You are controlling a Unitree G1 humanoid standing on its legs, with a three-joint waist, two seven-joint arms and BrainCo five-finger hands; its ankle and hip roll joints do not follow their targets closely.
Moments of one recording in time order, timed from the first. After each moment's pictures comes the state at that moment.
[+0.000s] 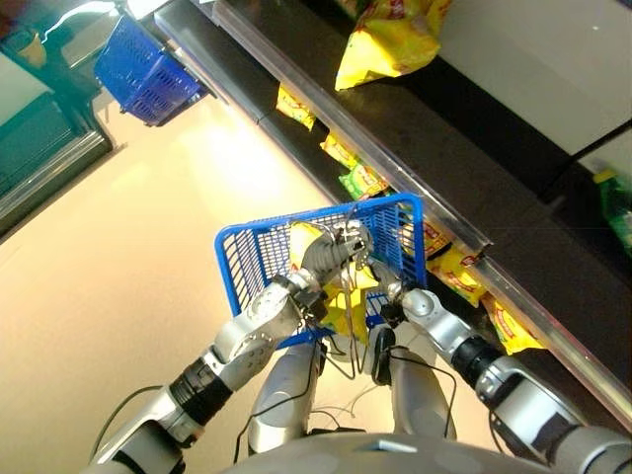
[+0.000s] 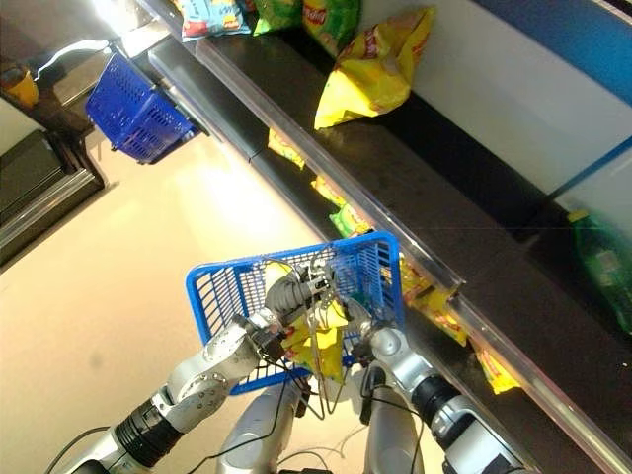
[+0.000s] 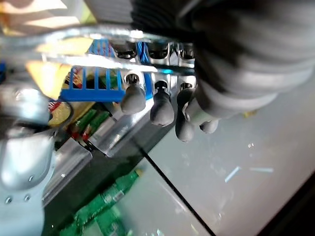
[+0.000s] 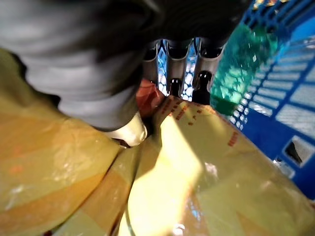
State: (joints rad) left arm -0.27 0.40 -0.66 -0.11 -0.95 0.01 0.00; right arm -0.48 -0.27 0.62 0.73 0.17 -0.07 0.01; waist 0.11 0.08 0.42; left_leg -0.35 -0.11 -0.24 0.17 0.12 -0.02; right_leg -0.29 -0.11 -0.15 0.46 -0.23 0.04
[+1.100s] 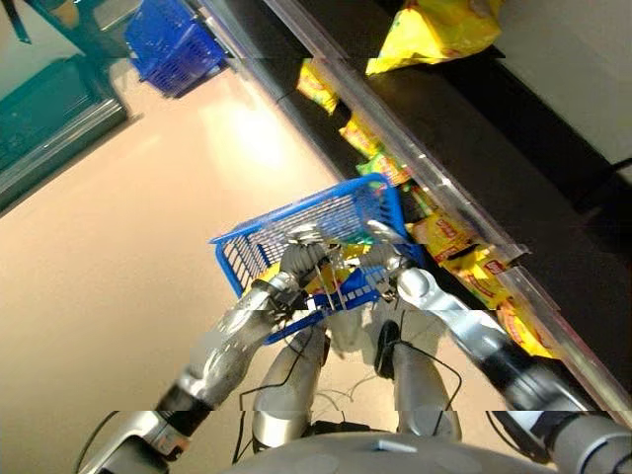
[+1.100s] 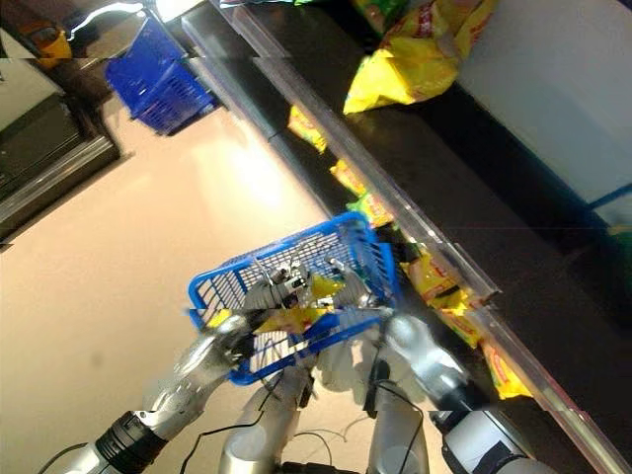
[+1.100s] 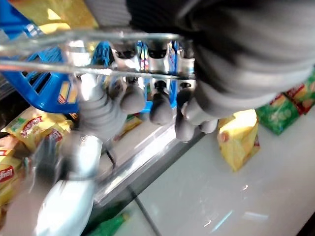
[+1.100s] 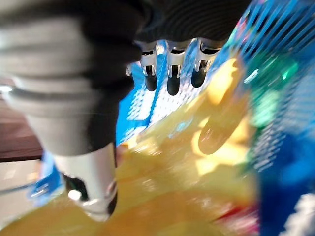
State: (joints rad) left arm 0.05 0.39 -0.26 -0.04 -0.95 0.00 0.02; right arm -0.14 -0.55 0.36 0.17 0.01 -0.08 0.03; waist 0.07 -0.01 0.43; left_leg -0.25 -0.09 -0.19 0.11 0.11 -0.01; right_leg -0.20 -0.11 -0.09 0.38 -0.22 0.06
